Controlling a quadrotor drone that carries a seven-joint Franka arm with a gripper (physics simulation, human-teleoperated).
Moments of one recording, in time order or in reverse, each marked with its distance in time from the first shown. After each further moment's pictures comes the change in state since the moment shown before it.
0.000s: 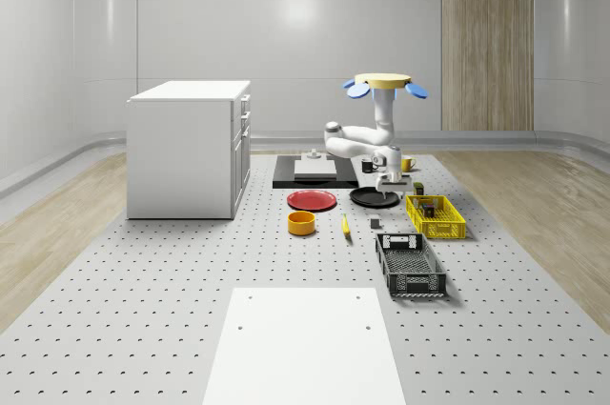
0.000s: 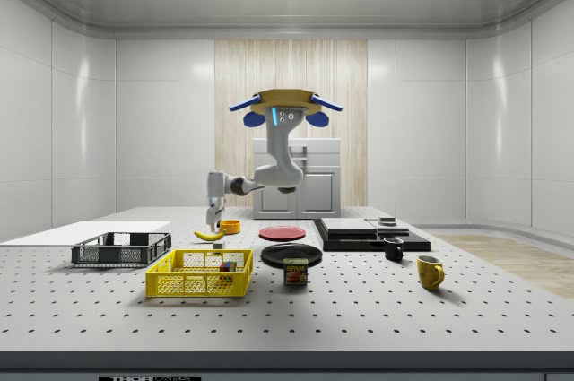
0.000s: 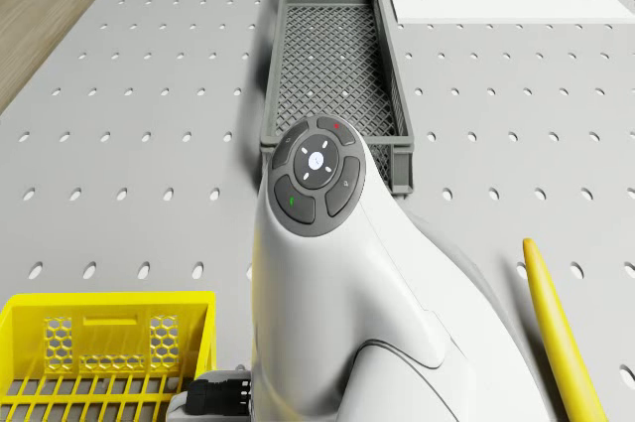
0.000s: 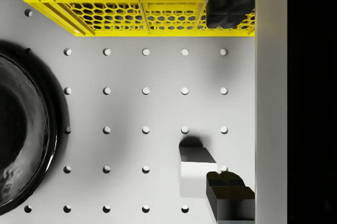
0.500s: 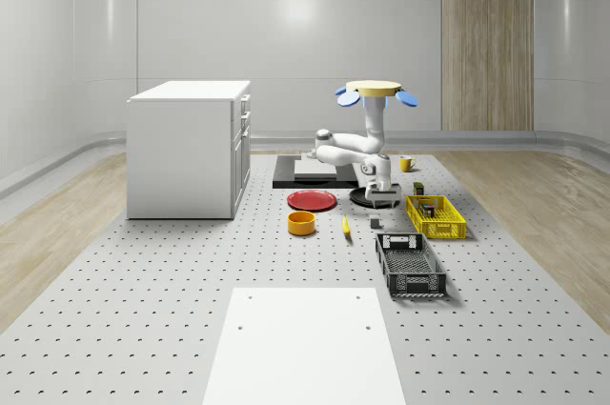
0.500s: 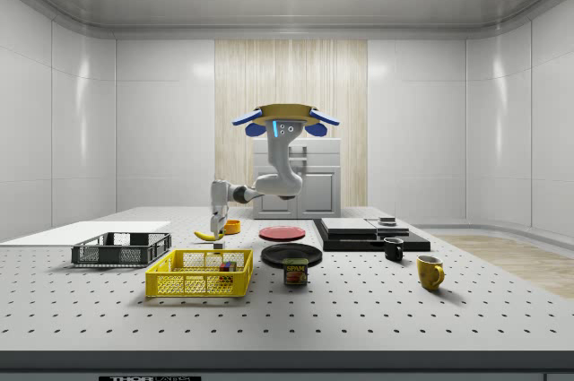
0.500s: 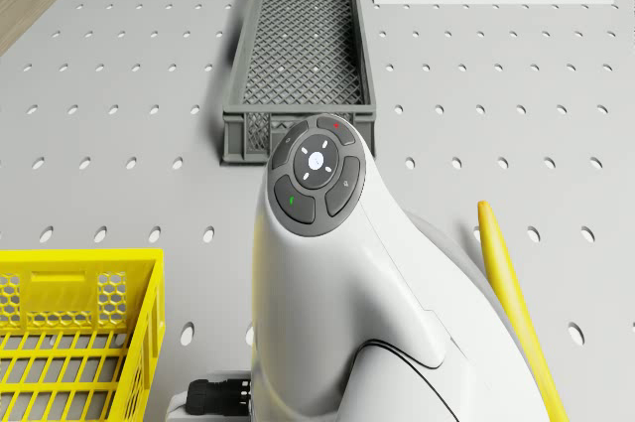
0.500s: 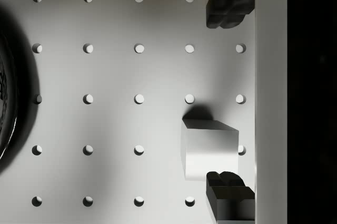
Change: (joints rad) arm -0.001 -0.004 0.000 0.000 0.002 0.004 0.001
